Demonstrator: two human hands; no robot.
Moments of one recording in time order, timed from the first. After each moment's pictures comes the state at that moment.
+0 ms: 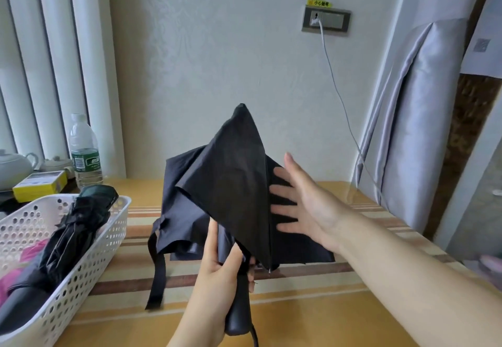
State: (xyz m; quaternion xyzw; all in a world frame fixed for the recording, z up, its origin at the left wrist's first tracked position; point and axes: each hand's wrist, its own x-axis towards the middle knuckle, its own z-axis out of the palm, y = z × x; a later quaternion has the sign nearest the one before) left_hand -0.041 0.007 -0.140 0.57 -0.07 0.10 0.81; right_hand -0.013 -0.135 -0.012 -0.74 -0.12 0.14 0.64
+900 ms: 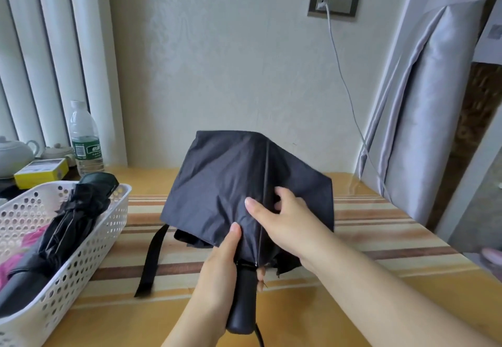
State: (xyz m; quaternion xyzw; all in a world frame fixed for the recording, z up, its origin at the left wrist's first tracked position) left_hand -0.063 -0.001 -0.125 0.52 0.01 -0.02 0.85; right_hand -0.019 -0.110 -0.058 -0.90 -0.04 -0.01 0.43
